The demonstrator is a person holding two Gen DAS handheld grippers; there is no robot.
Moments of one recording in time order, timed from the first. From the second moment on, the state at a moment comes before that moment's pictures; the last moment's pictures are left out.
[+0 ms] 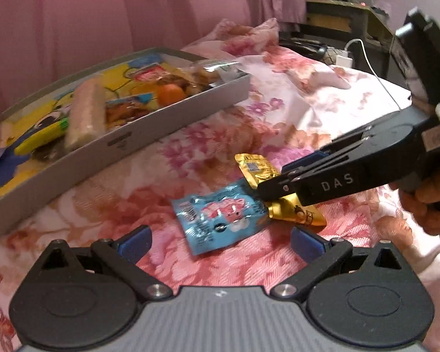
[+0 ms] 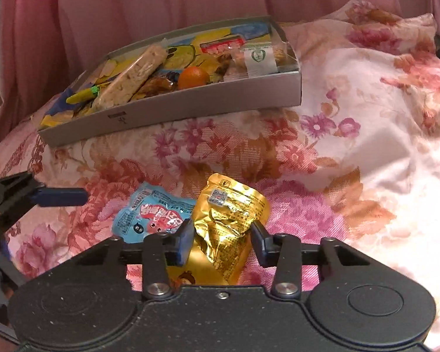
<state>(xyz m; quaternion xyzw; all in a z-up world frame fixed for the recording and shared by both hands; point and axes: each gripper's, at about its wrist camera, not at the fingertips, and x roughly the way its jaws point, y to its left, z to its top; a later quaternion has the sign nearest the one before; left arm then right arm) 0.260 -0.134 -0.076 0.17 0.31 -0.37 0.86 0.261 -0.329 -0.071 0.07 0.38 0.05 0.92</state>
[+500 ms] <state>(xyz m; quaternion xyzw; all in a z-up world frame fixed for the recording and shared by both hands) 0.278 -0.191 -0.087 0.34 0.29 -0.44 0.78 0.246 -0.363 -0.053 0.09 0.38 0.06 0.92</state>
